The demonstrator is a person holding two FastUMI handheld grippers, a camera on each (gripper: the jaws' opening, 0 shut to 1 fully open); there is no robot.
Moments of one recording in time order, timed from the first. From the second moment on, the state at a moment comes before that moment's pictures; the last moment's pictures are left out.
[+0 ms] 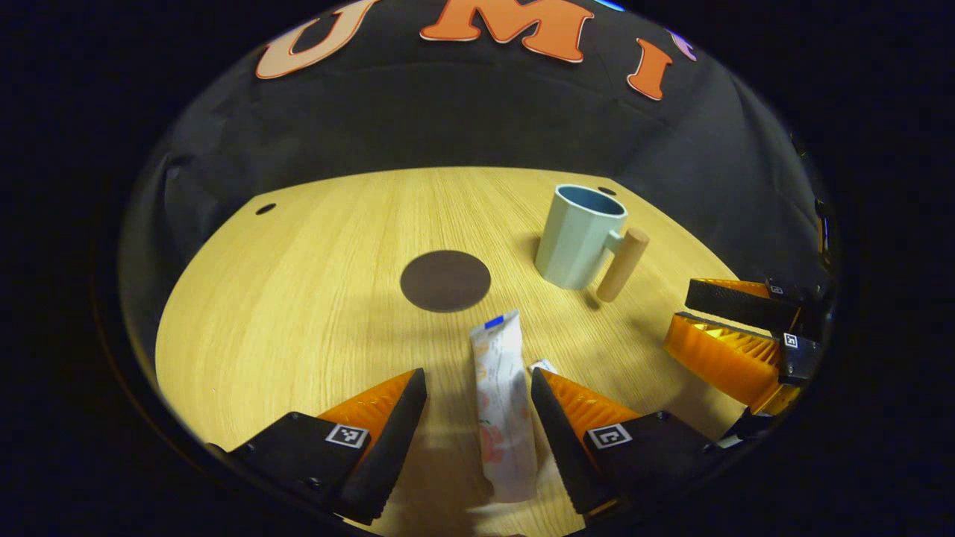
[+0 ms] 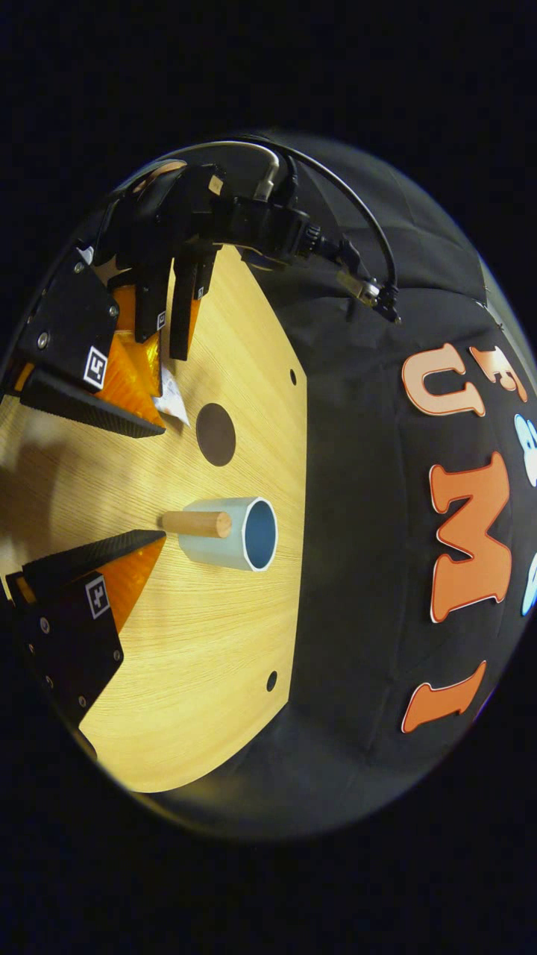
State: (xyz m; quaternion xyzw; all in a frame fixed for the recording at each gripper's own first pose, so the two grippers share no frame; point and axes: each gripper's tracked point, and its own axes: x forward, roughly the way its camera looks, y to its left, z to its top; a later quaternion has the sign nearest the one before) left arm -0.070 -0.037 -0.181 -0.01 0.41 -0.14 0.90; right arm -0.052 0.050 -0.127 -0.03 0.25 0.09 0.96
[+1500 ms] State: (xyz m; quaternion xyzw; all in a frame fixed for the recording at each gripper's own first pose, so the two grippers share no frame) left arm -0.074 -0.028 -0.195 -0.02 0.43 -0.14 0.89; right arm -0.091 0.070 -0.211 -0.08 0.46 0.15 0.87
